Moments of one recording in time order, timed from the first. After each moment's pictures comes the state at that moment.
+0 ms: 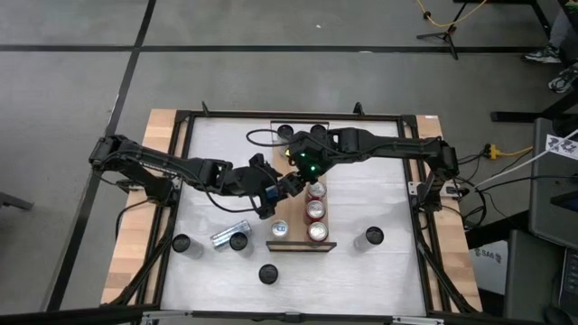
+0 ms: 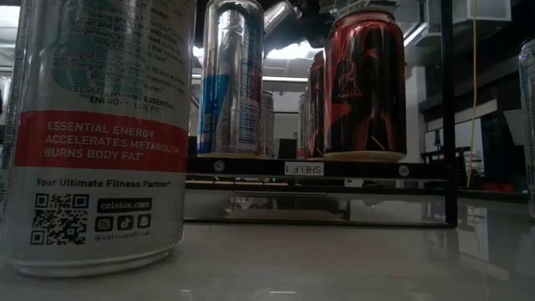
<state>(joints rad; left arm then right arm) -0.15 1.42 1.10 -0.31 -0.37 -0.23 -0.03 1.83 1.86 -0.96 -0.25 0.81</state>
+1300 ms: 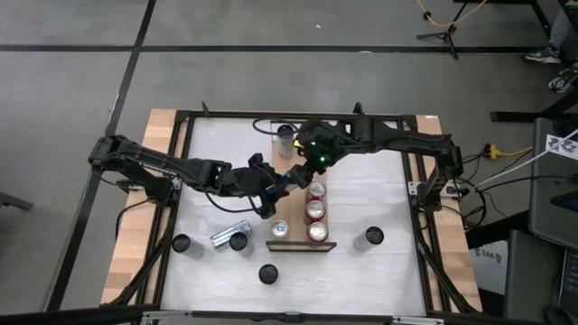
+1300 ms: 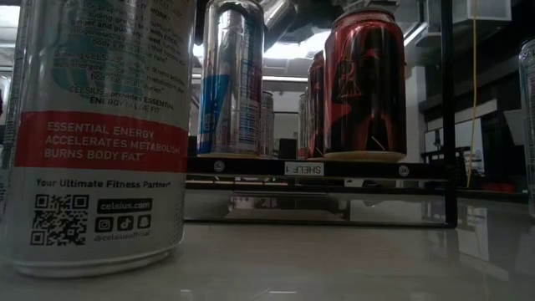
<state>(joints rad) -0.16 1.41 1.10 -0.28 -0.41 -0.26 -0.06 1.80 1.96 -1.08 -0.20 0.69</state>
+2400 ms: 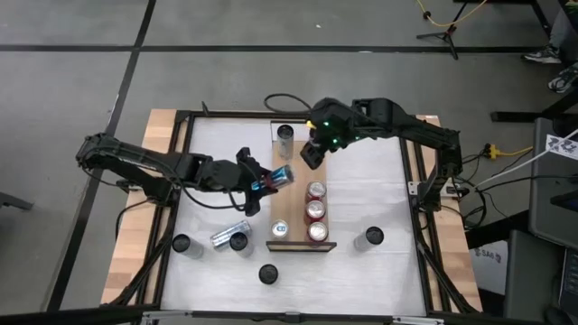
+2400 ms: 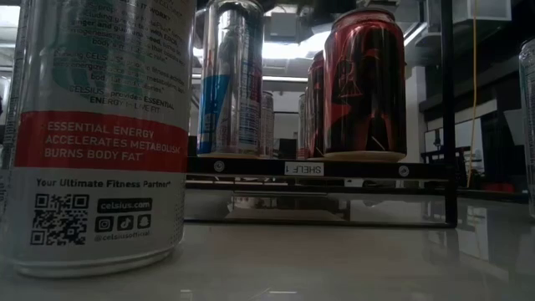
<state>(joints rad) -0.19 1.26 1.10 -0.38 -0.40 -0.23 -0.11 1.80 2.16 -1.31 0.05 0.55</state>
